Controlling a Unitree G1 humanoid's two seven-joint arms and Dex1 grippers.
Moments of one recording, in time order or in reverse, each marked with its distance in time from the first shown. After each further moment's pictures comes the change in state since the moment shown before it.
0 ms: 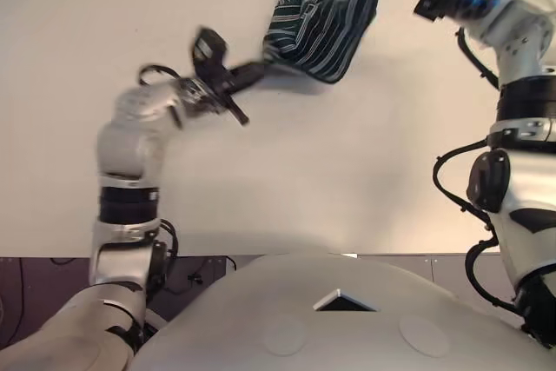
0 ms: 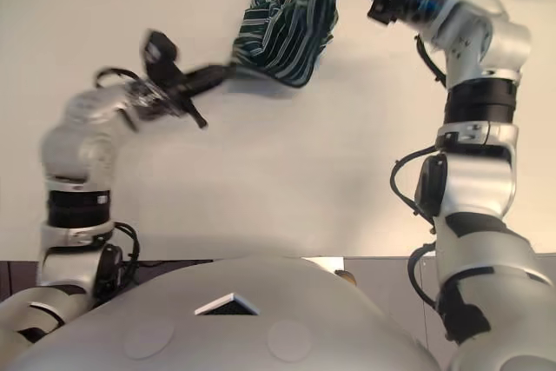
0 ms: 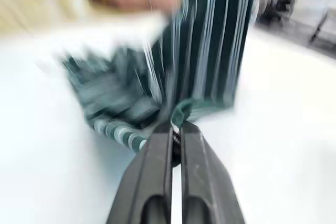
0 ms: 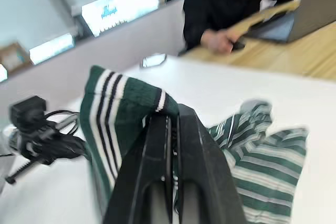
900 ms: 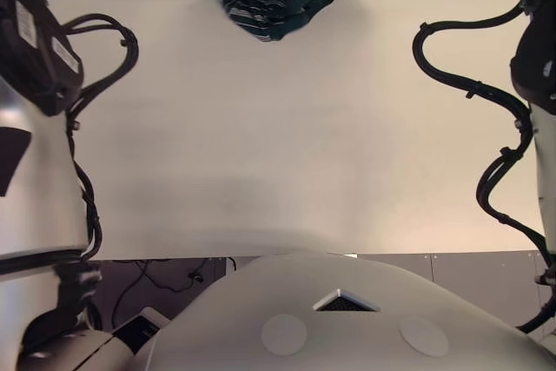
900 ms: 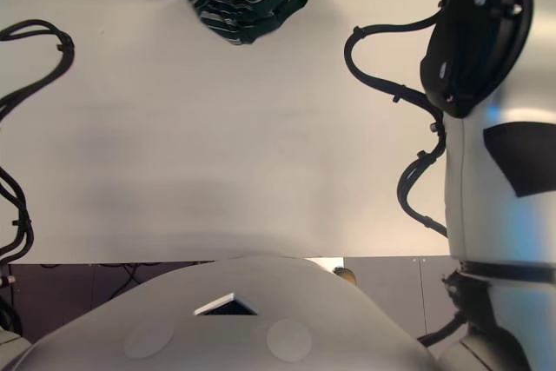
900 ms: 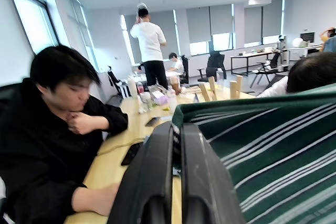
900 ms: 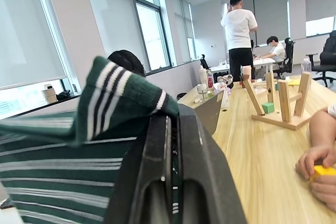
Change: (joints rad) left arm -1.292 0.140 0.065 1.530 0.389 -0.660 0.306; right arm -0.733 0.110 -0.155 0.706 -0.221 -0.577 -0.621
